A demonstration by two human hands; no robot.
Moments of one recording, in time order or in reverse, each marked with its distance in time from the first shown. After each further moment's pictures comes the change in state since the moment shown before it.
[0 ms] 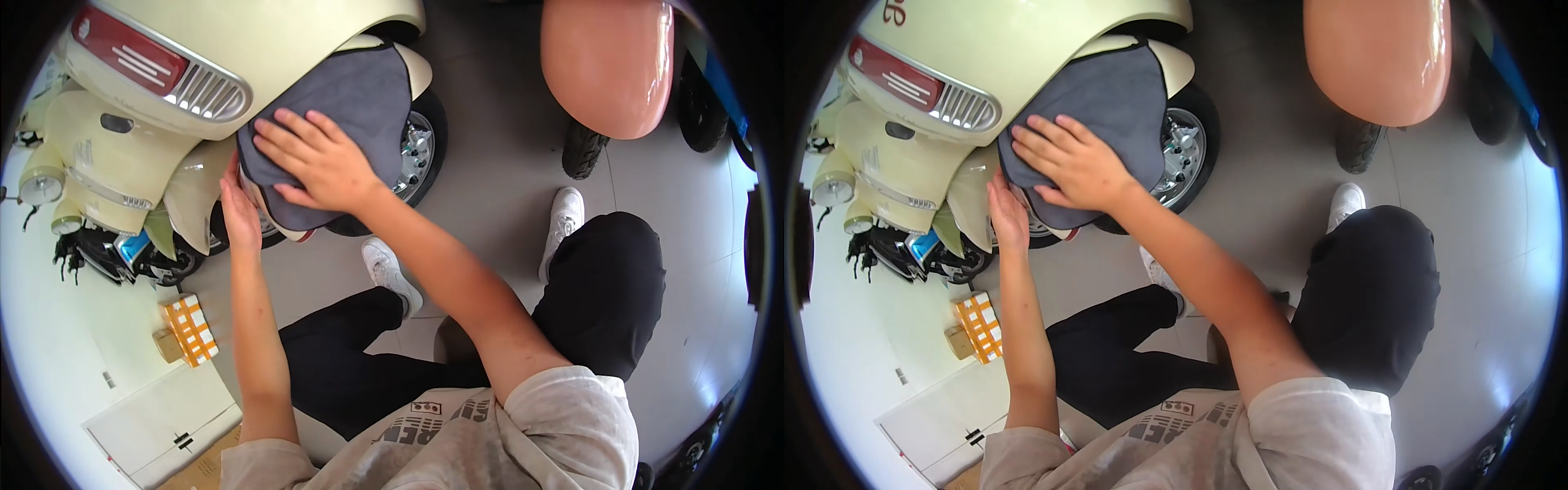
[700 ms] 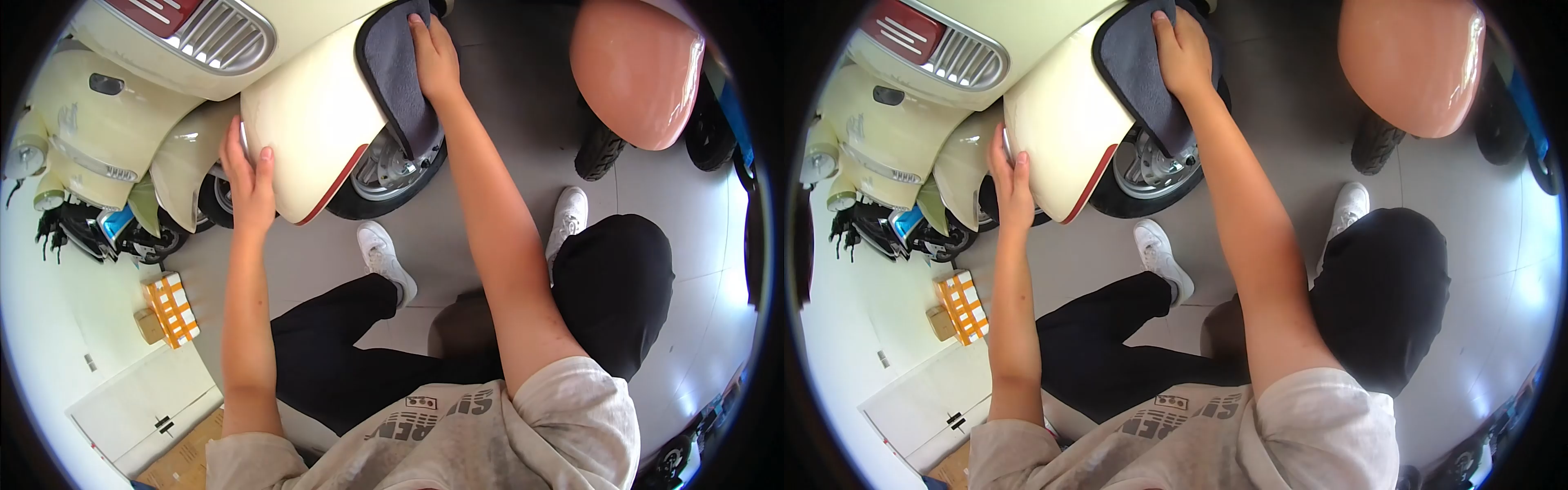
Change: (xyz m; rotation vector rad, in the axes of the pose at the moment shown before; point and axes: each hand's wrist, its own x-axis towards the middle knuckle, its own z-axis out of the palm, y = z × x) left_hand -0.016 0.011 0.019 0.683 -0.037 0.209; right_hand 0.001 0.147 0.000 0.522 0.196 0.817
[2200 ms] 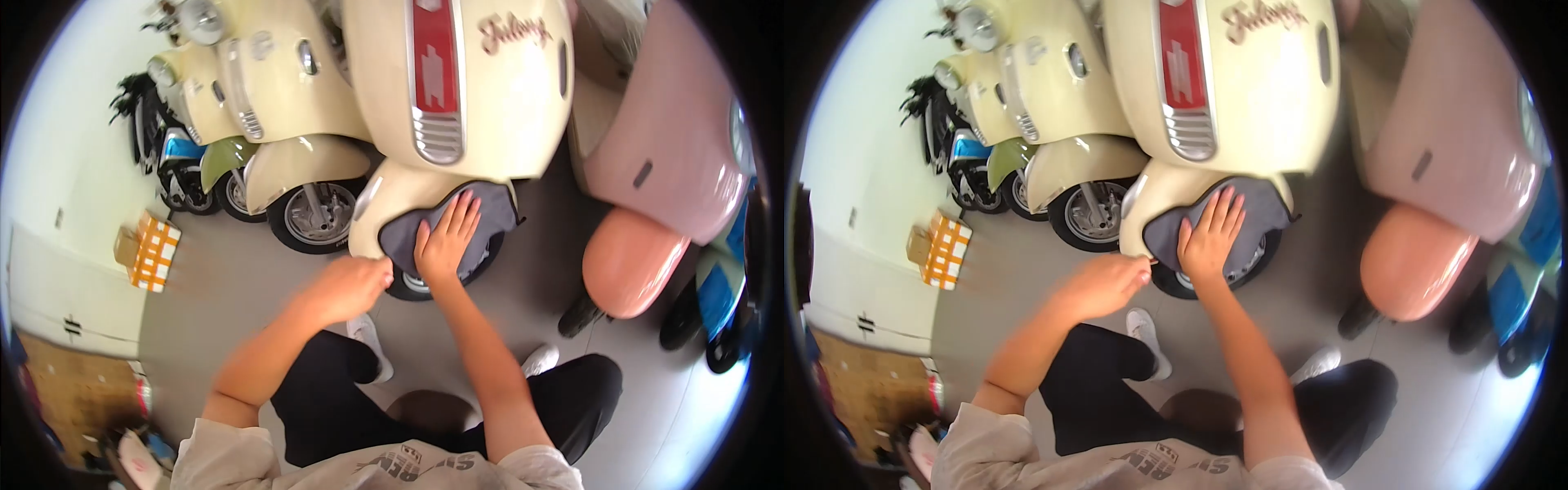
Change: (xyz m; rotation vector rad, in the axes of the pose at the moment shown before) left_hand -0.080 0.122 -0.049 0.321 -0.414 0.010; right_hand -0.132 -0.064 0.056 -0.631 -0.102 -0.621
